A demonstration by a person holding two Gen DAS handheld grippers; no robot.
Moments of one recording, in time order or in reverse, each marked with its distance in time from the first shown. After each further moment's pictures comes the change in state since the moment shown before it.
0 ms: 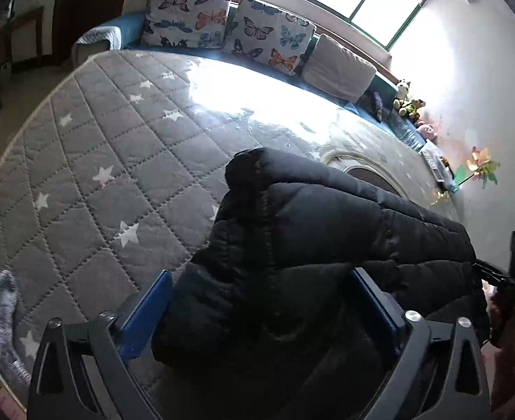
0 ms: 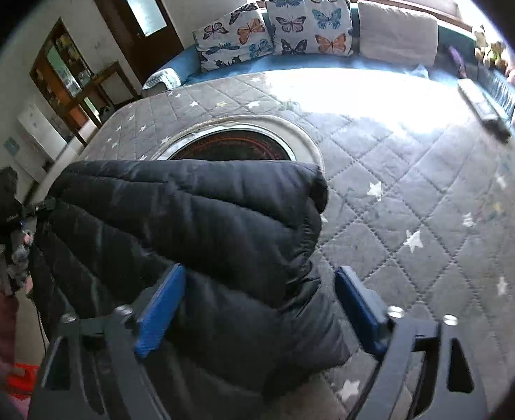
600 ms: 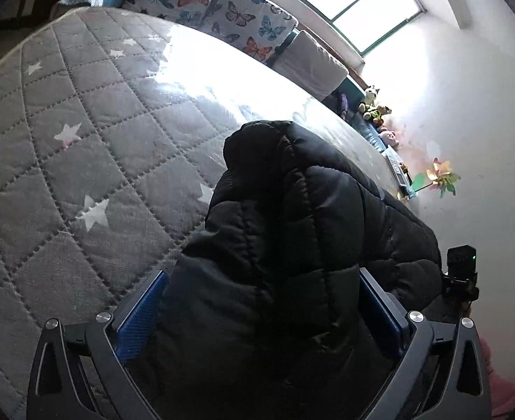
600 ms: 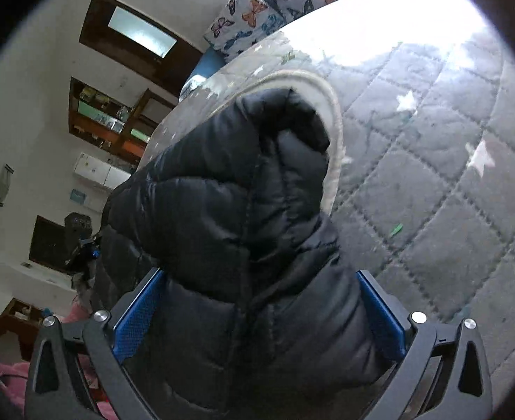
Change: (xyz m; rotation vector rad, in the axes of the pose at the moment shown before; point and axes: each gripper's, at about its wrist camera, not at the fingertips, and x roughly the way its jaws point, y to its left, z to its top) left arm 0.052 0.055 0.001 -0.060 0.040 -0.220; right arm 0.030 -0.039 -0.030 0.242 0.100 0.389
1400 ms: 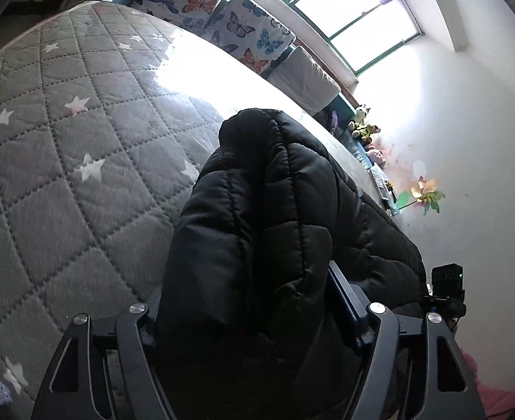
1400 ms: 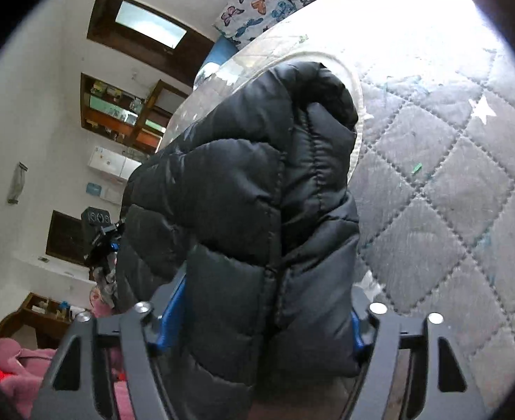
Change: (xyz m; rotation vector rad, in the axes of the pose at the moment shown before) left arm -0.004 0.000 -0.035 -0.071 -0.061 -0.076; right arm -0.007 0.015 -0.016 0.014 0.050 0.056
